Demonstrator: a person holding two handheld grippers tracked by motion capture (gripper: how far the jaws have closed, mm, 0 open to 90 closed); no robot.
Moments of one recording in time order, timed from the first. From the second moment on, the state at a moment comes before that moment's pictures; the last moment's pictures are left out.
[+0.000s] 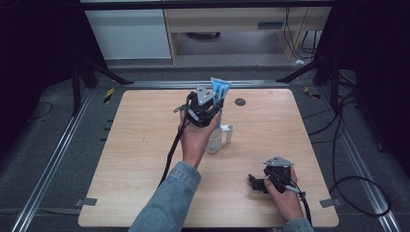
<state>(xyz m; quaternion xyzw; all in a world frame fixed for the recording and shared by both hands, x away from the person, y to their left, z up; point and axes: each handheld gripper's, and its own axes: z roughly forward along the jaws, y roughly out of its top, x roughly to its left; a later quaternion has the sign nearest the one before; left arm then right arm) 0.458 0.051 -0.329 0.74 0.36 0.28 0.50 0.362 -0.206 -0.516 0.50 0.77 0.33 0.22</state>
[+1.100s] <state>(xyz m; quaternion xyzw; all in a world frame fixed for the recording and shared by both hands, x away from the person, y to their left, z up) 0.465 0.056 -0.374 0.74 0.39 0.27 0.48 0.362 -0.206 -0.516 0.50 0.77 0.33 0.22</state>
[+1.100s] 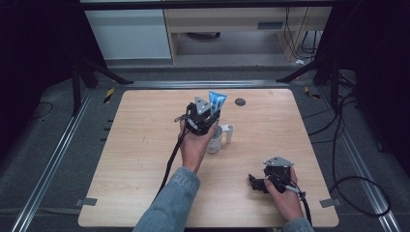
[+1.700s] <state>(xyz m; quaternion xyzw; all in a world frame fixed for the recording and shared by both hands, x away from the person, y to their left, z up) 0.464 0.054 -0.385 0.75 0.39 0.27 0.46 0.362 -0.206 -0.516 0.50 0.77 0.33 0.22</state>
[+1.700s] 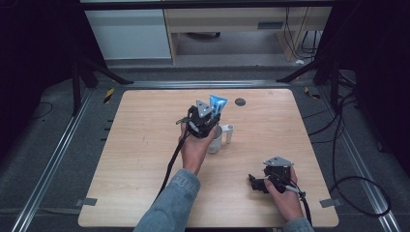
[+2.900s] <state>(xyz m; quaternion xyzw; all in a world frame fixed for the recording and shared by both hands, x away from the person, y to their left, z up) 0.460 0.055 -0.398 0.75 0.39 0.26 0.45 0.362 -0.206 -0.516 0.50 0.77 0.33 0.22</state>
